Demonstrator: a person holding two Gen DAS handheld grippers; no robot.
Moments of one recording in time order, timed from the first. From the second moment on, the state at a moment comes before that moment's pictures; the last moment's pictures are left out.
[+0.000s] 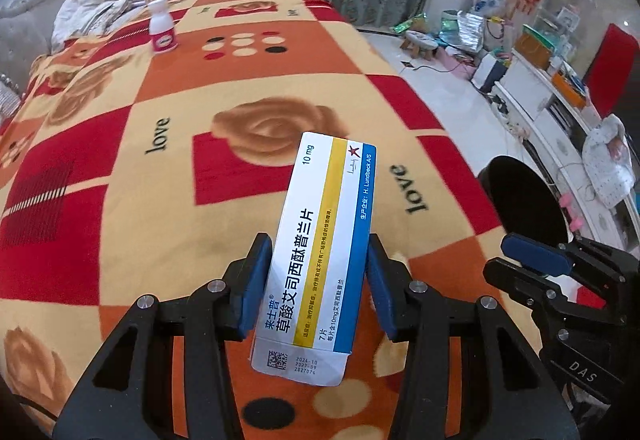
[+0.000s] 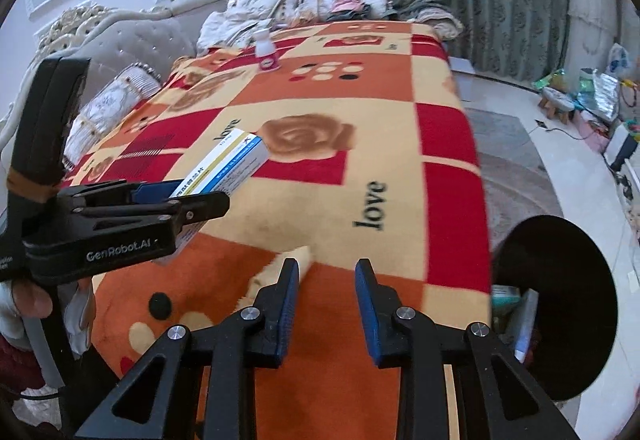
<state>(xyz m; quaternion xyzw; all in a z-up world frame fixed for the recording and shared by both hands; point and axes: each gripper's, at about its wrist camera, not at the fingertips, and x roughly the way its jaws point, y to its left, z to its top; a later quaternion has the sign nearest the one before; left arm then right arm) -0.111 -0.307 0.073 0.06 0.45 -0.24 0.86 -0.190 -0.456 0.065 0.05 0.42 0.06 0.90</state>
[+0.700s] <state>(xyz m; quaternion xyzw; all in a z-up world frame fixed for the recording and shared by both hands) -0.107 -0.280 0.067 0.07 0.45 -0.20 0.87 -0.160 -0.402 0.016 0.02 0.46 0.09 0.88</state>
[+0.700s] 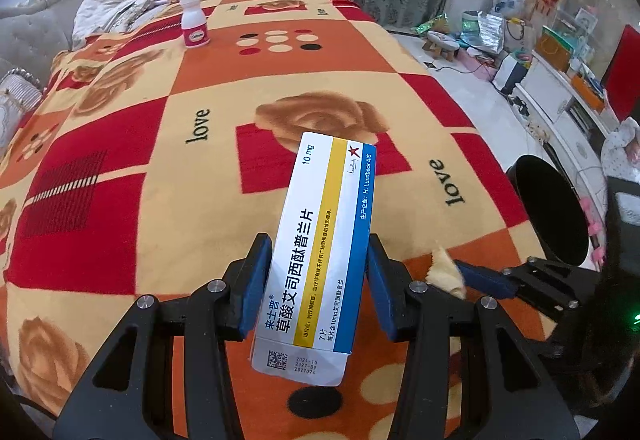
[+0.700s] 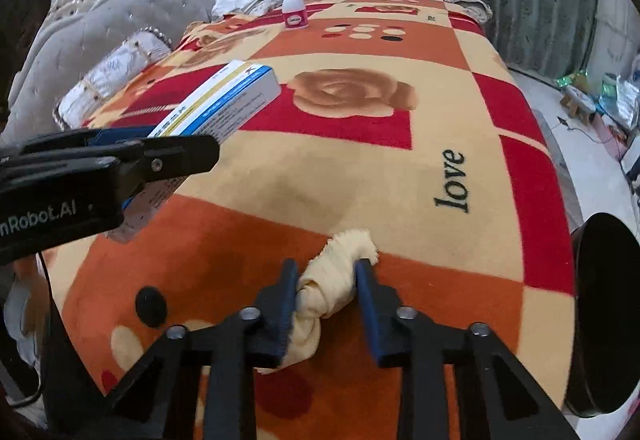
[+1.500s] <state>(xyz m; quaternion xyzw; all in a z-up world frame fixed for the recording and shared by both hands) -0.145 -0.404 0.087 0.10 0.43 -0.30 0.84 -0.215 -0.527 0.074 0.05 0.41 -0.02 0.91</state>
